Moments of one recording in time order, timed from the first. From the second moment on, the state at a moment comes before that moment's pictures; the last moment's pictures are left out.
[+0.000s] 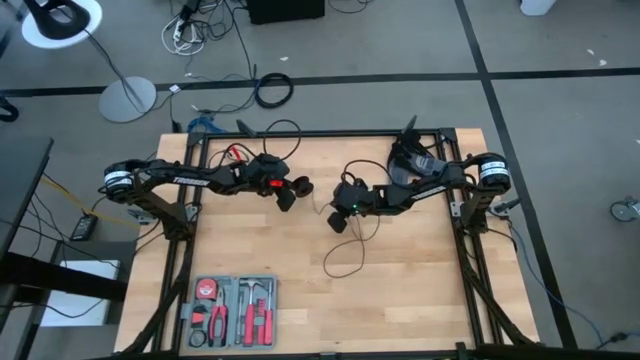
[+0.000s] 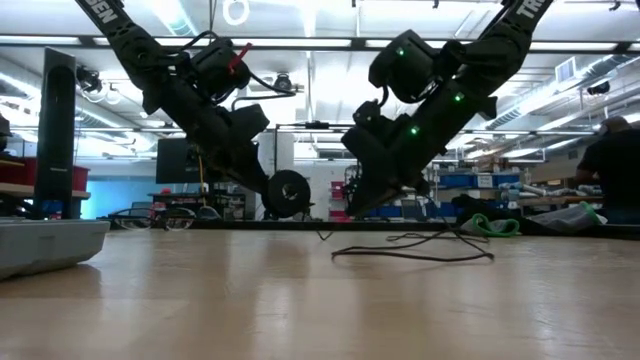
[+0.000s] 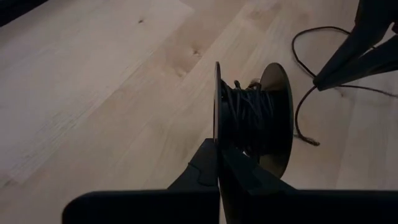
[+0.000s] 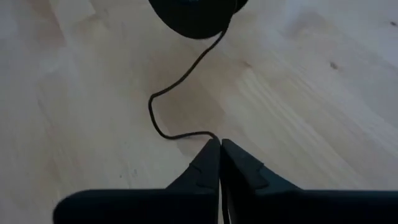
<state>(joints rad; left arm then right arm) 0.37 1.47 0.65 0.12 0.00 -0.26 -0.06 1.78 0.85 0.17 0.29 0.44</state>
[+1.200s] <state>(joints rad) 0.36 1.50 0.65 0.37 0.04 -0.35 -0.10 1.78 0.94 0.40 0.20 0.30</state>
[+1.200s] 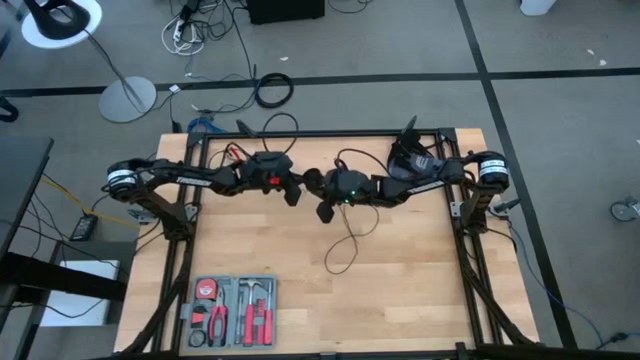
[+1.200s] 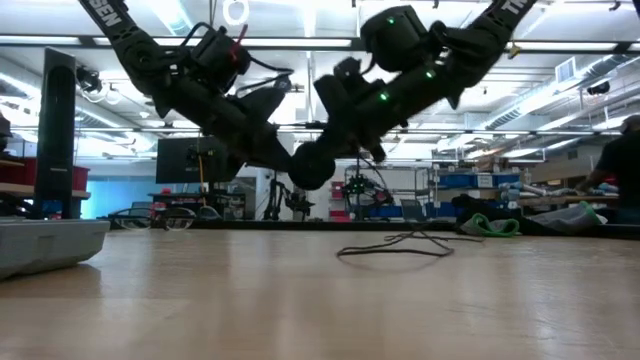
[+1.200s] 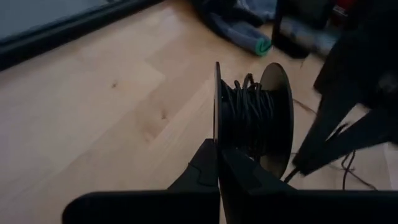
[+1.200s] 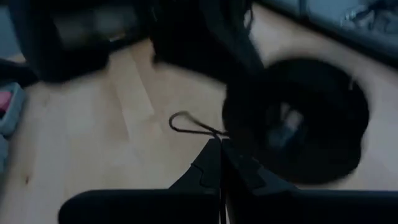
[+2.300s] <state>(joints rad) 0.36 1.54 0.65 0.42 0.18 -0.35 -0.17 1.74 0.97 0.00 0.32 0.36</state>
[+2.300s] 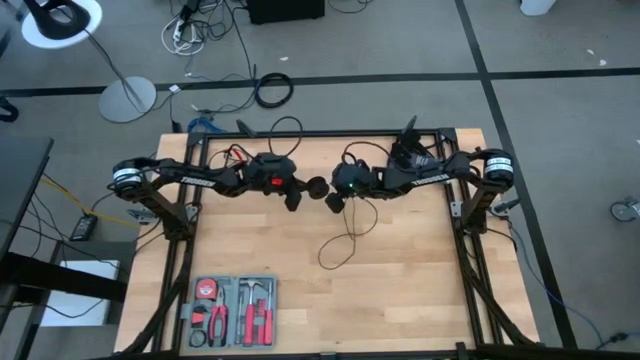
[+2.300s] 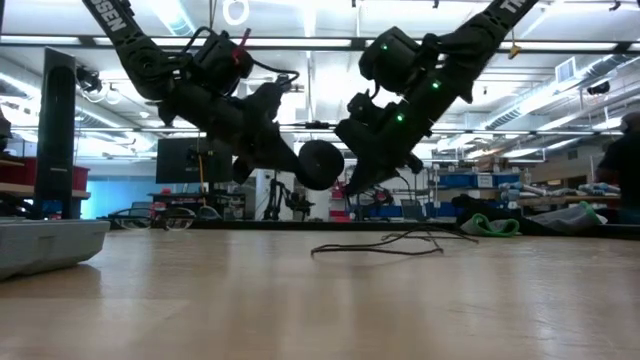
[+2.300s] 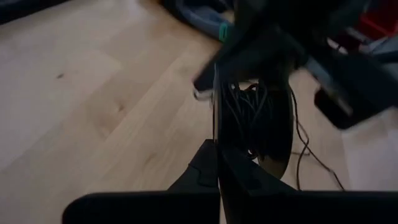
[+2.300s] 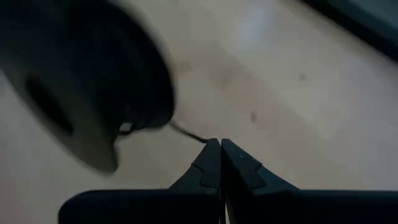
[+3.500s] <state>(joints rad) 0.36 1.54 0.65 0.27 -0.02 -0.37 -0.16 1.90 1.05 0.43 0.20 0.26</state>
